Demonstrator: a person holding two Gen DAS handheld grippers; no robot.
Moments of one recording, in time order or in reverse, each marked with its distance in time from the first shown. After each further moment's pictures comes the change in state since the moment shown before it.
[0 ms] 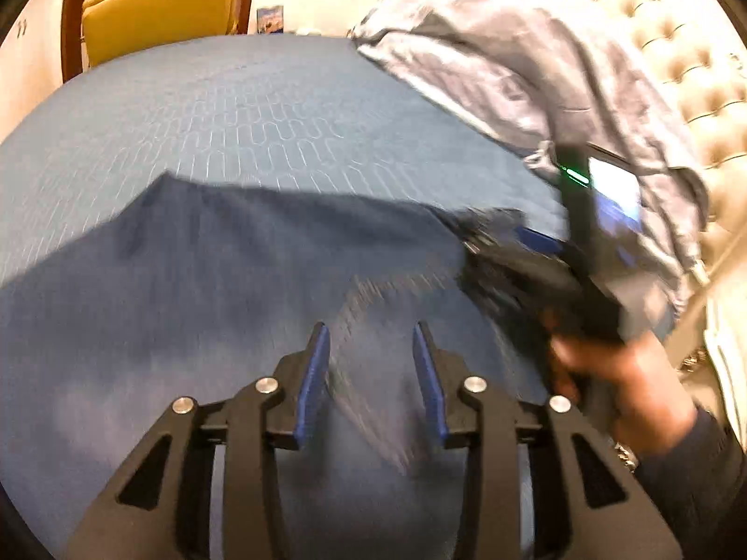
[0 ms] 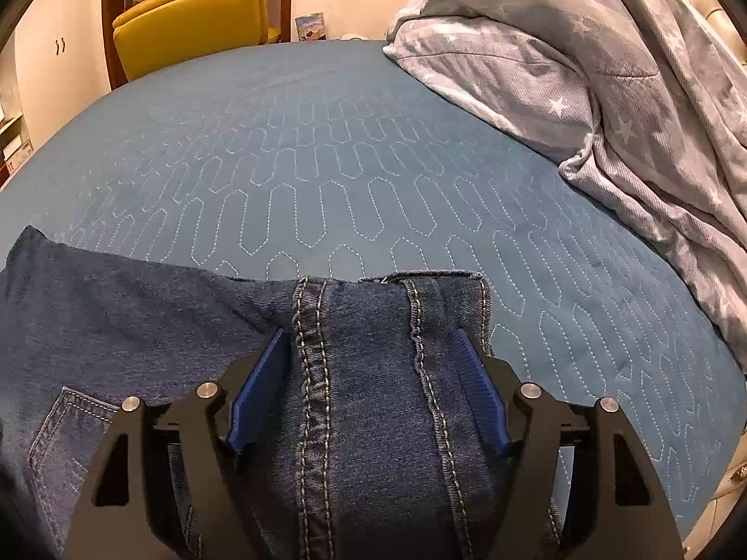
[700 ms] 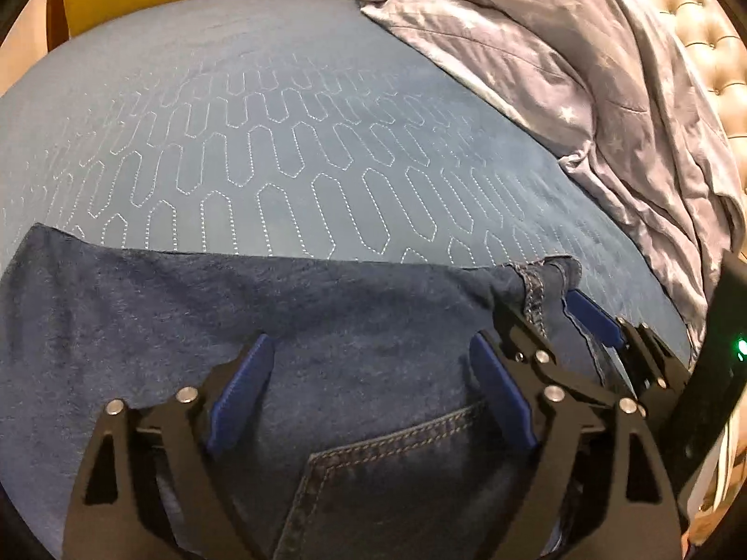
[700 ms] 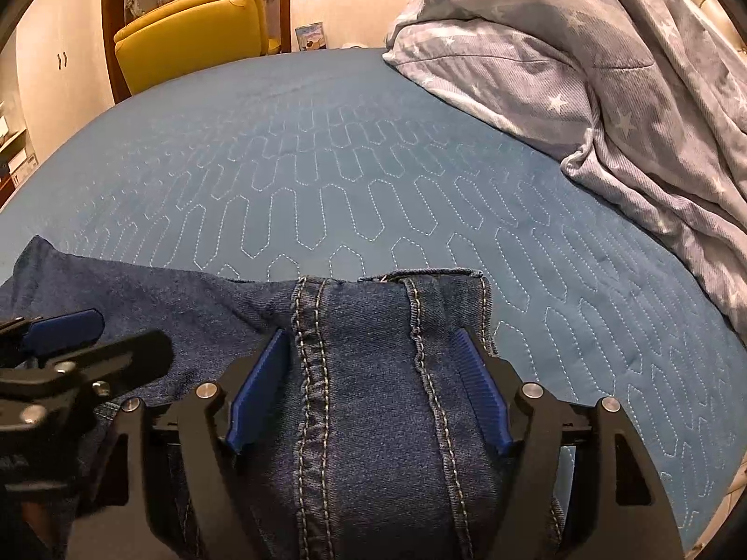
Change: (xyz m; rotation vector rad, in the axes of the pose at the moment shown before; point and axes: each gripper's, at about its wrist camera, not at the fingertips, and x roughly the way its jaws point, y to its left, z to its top) left arm 0.105 -0.005 0.063 -0.050 0.107 -0.026; right arm 0.001 -0.005 -0.003 0.035 -0.024 0.035
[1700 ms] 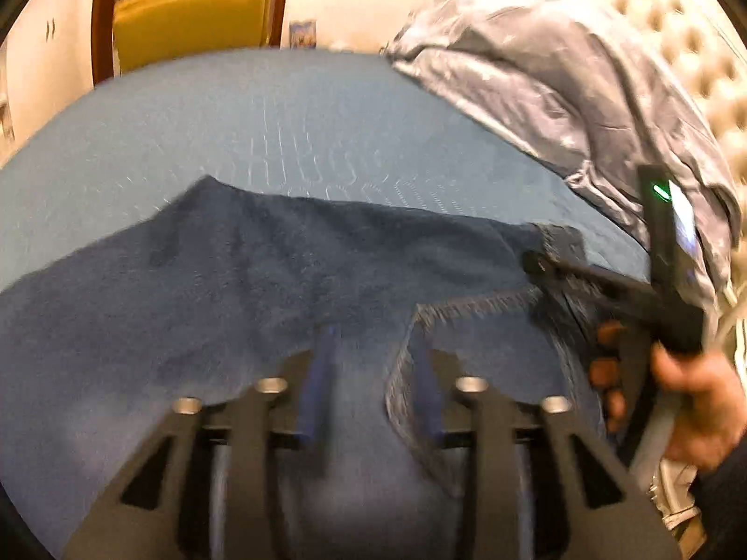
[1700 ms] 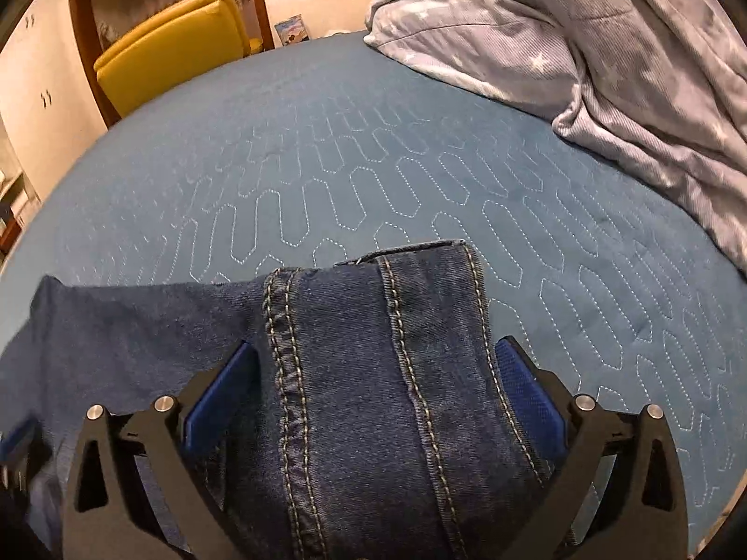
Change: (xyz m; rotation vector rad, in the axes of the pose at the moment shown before) left arm -0.101 0.029 -0.086 0.019 -0.214 0.115; right arm -0.001 -0.021 0.006 0.137 0.072 0.062
